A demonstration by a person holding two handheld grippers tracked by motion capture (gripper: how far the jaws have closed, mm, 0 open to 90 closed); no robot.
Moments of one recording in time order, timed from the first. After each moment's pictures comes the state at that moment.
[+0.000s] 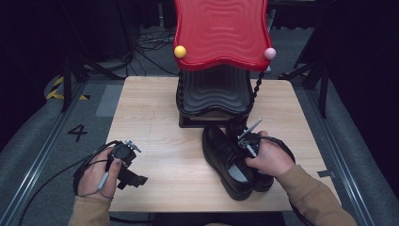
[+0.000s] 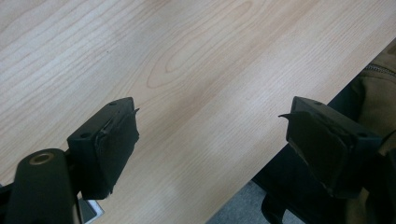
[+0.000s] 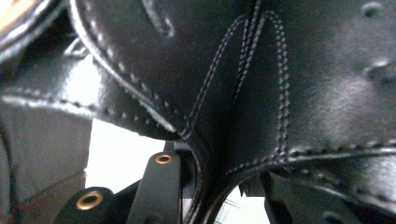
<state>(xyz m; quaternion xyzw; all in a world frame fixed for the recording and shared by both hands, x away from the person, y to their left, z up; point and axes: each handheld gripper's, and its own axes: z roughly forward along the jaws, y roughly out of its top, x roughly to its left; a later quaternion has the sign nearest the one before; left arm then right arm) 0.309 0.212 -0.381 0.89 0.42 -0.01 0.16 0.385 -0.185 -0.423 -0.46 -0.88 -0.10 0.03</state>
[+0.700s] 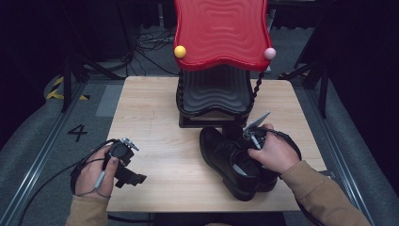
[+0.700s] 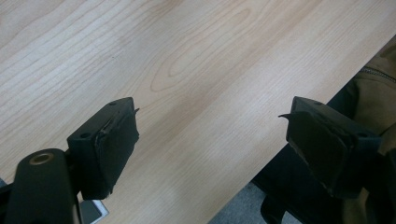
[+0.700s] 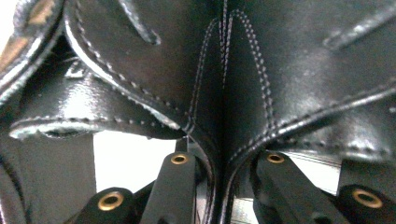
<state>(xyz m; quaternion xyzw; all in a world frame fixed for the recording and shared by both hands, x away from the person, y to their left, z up) 0.309 0.218 -0.375 0.89 0.42 -0.01 0.17 0.388 -0.190 -0.388 -0.52 -0.85 -0.09 0.08</state>
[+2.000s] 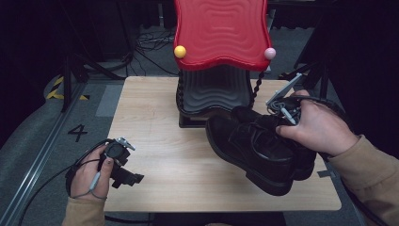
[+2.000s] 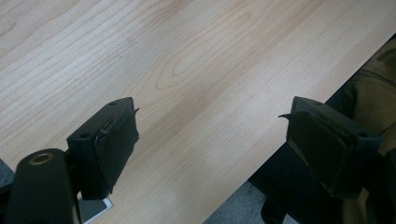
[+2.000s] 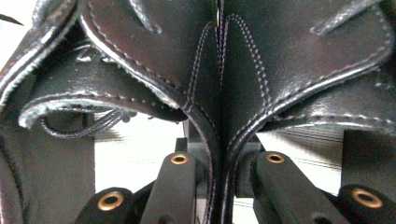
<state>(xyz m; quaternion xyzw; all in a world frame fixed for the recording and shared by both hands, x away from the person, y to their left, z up) 0.304 0.225 -0.369 0.89 0.43 0.00 0.18 0.366 -0.209 -0.232 -0.48 -0.87 -0.09 0.07</state>
